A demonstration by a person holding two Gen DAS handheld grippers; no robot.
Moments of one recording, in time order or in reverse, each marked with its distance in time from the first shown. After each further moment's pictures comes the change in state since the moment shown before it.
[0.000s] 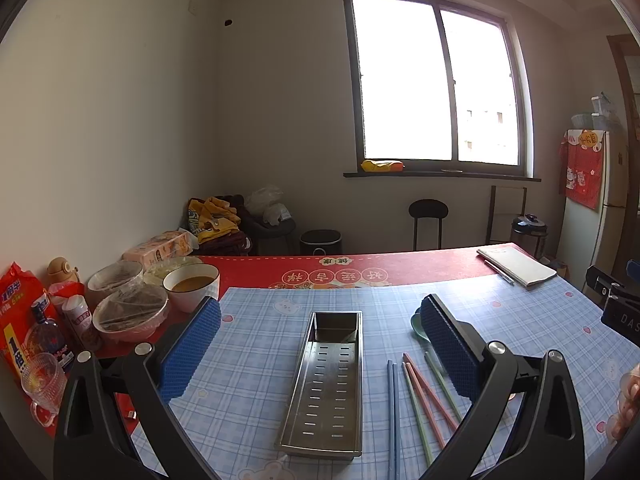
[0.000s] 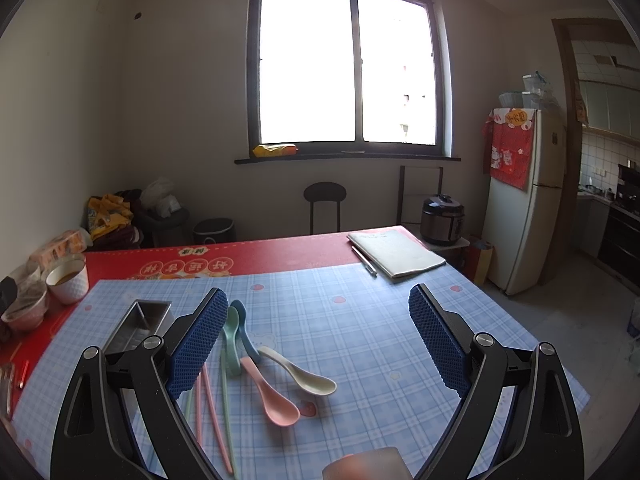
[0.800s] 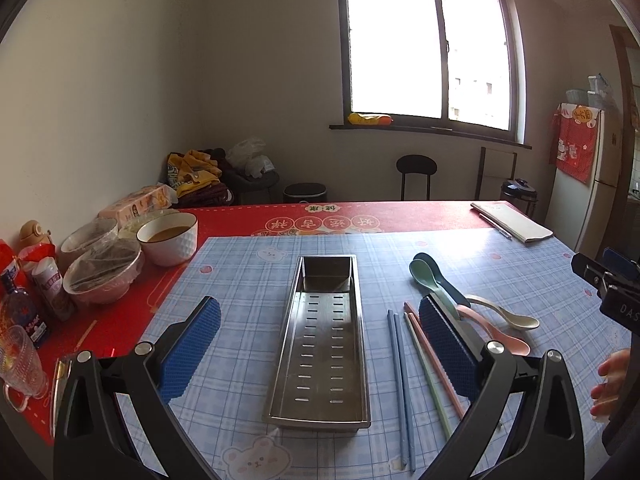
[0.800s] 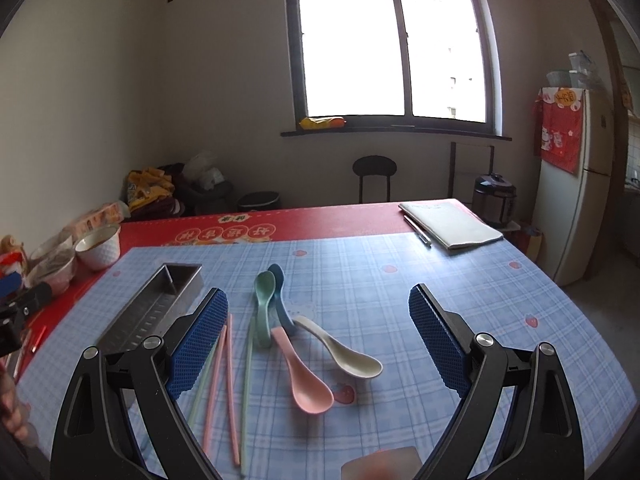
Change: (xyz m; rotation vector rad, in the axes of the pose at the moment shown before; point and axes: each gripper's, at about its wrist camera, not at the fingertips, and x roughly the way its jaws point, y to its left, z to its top) left arm 0.051 0.013 -0.054 -0.009 0.170 -0.085; right arm 0.055 0.009 -0.052 -0.043 0.081 0.191
